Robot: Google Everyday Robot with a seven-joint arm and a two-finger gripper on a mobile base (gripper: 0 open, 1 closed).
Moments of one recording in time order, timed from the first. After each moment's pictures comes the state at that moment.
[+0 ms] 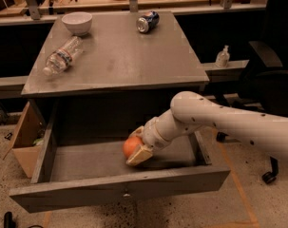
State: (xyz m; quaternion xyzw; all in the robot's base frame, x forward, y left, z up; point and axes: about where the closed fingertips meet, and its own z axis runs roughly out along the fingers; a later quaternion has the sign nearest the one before) arm 0.528 0.031 0.645 -0.65 0.67 0.24 0.27
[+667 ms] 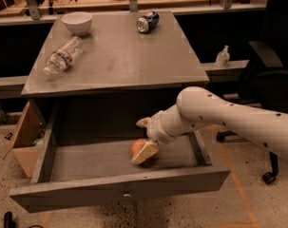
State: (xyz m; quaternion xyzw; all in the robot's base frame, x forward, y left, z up) arm 0.538 0.016 0.670 -0.64 0.69 0.20 0.29
